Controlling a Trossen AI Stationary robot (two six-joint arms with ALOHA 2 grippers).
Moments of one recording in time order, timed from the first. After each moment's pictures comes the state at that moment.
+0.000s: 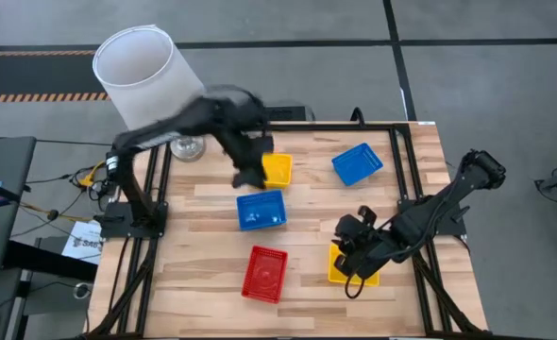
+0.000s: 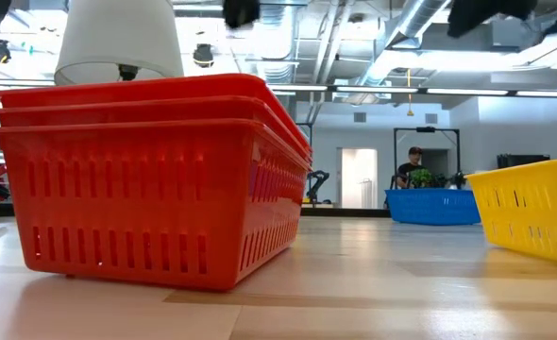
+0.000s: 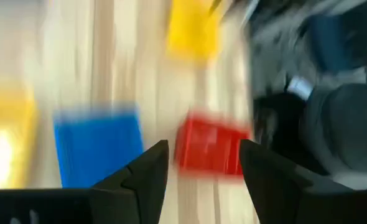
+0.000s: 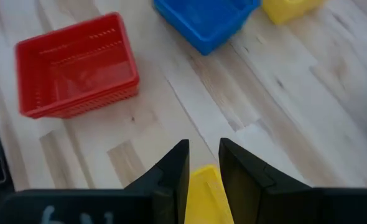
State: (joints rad) left arm 0.29 1.75 1.97 -1.32 0.63 0.04; right arm 0.61 1.43 1.24 -0.94 0.55 1.02
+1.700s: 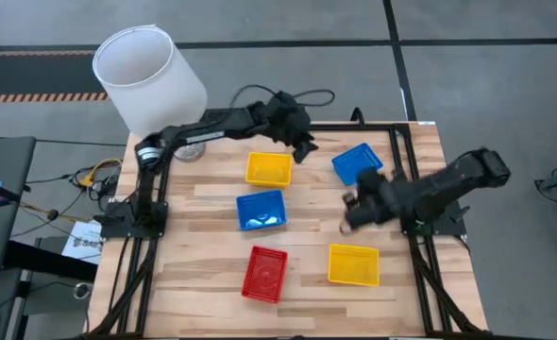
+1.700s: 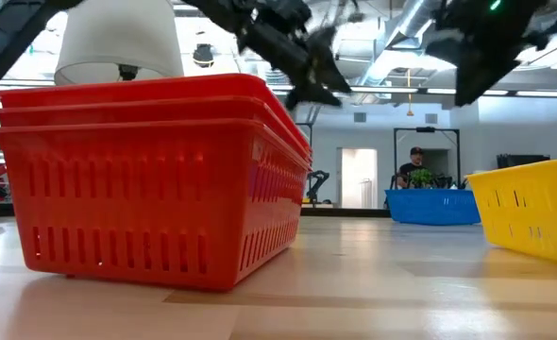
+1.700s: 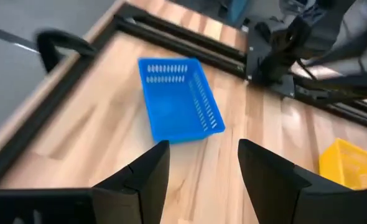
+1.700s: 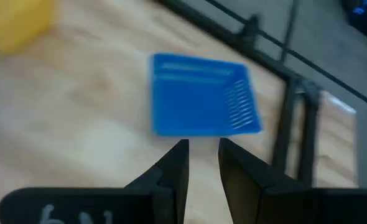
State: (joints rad) left arm 0.41 2.01 1.81 -0.41 0.31 -0.12; right arm 0.30 1.38 1.11 -1.53 0.80 1.43
